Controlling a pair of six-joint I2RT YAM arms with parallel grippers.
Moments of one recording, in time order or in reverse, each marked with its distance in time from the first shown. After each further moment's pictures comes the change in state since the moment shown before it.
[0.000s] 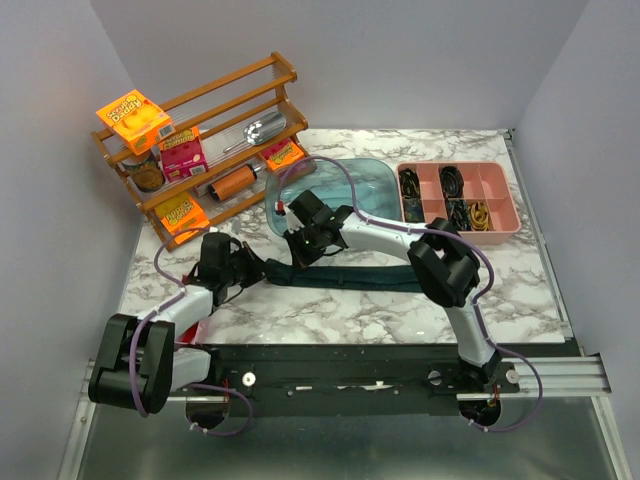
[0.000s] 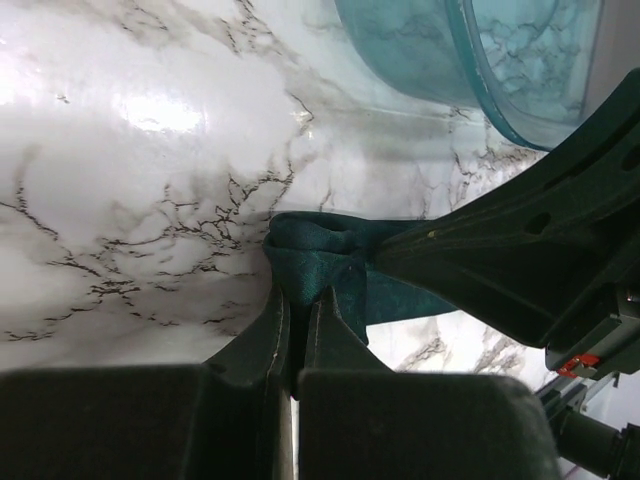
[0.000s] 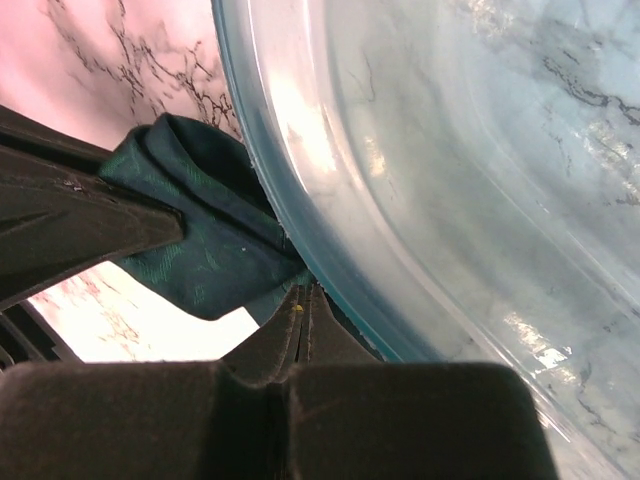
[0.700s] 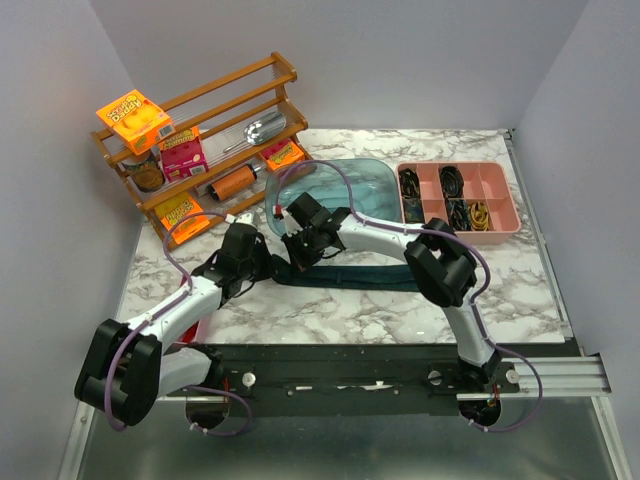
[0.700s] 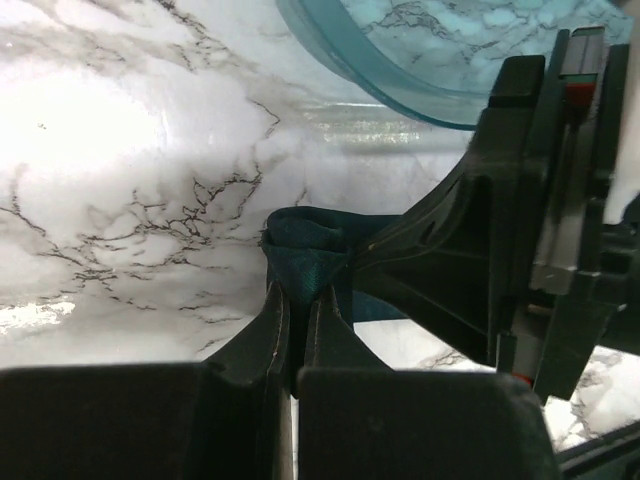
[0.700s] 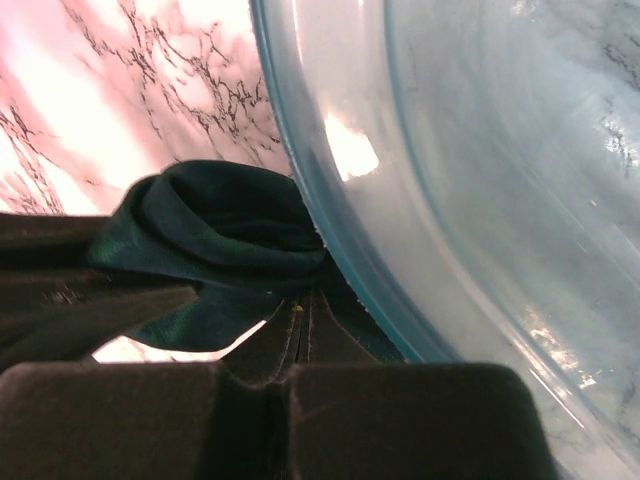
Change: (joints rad) left arm -0.250 -0.041 0.179 -0.287 -0.340 0.061; right arm 0.016 0.019 0.008 -0.007 -0.032 0.009
